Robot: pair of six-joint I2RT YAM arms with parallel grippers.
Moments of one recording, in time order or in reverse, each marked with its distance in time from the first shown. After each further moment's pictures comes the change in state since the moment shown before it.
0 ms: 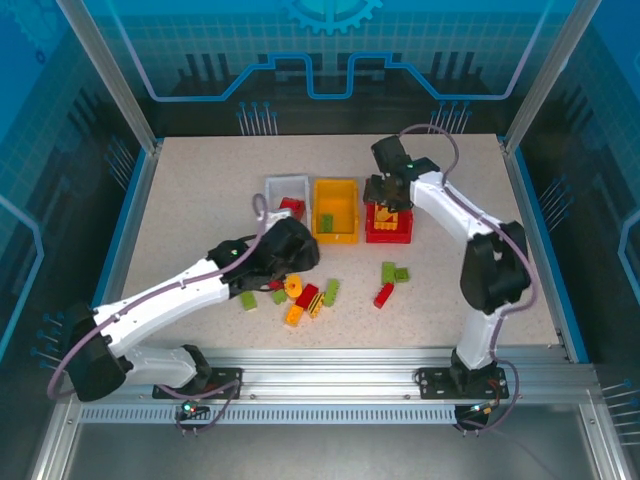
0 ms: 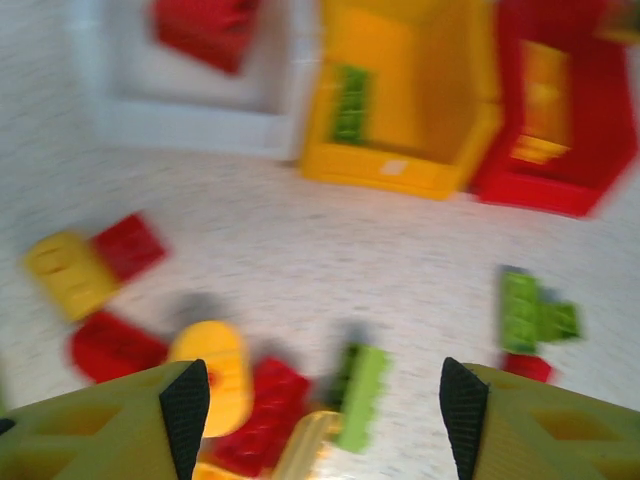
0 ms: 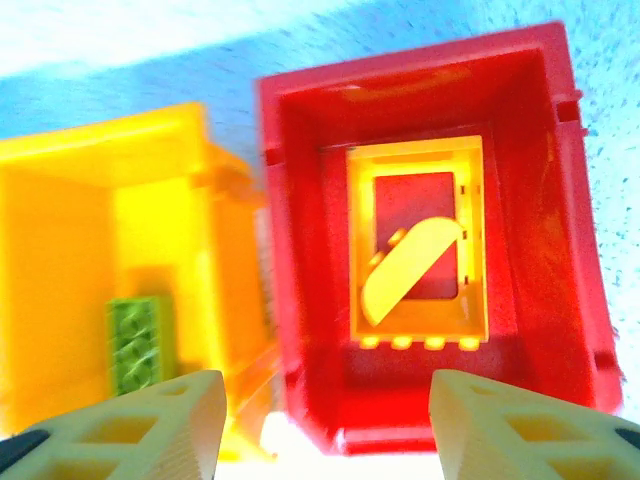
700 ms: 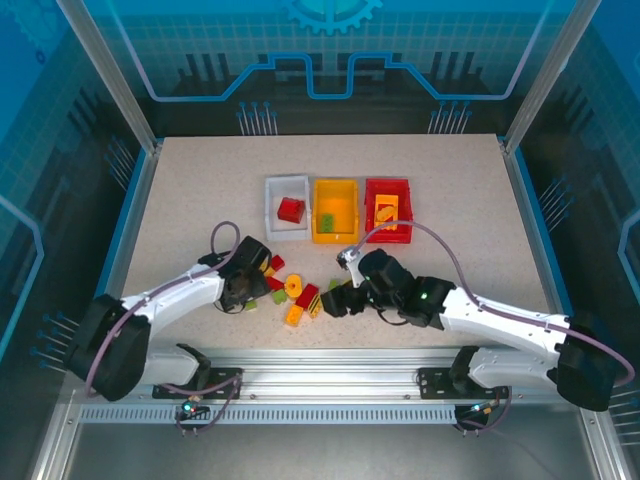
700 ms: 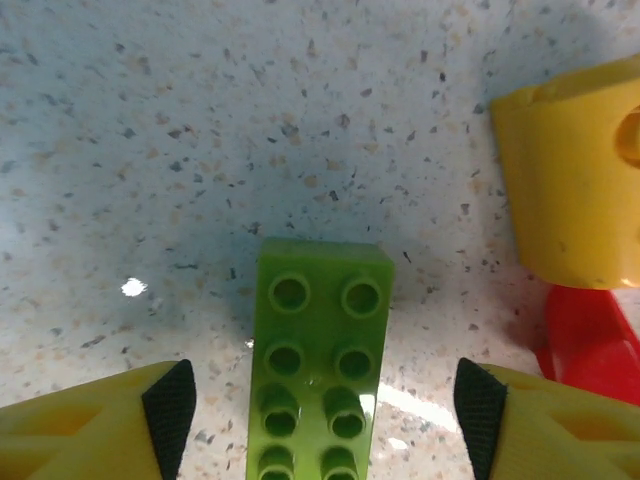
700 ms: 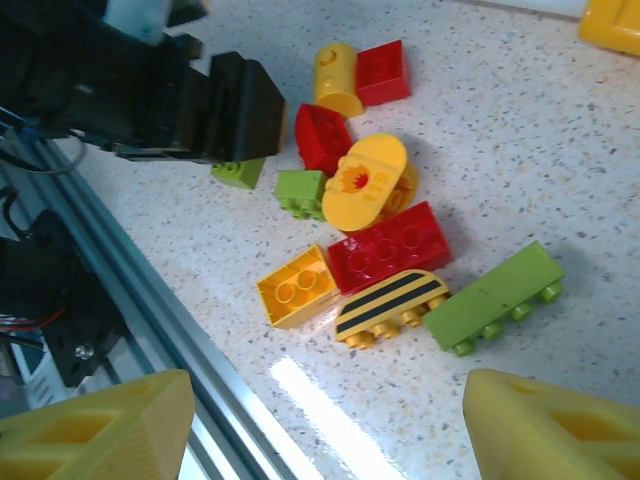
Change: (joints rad) left arm 0.312 0.126 -0.350 0.049 0.167 -0.022; right arm 0.563 -0.660 -0.864 0.545 -0.222 -0.055
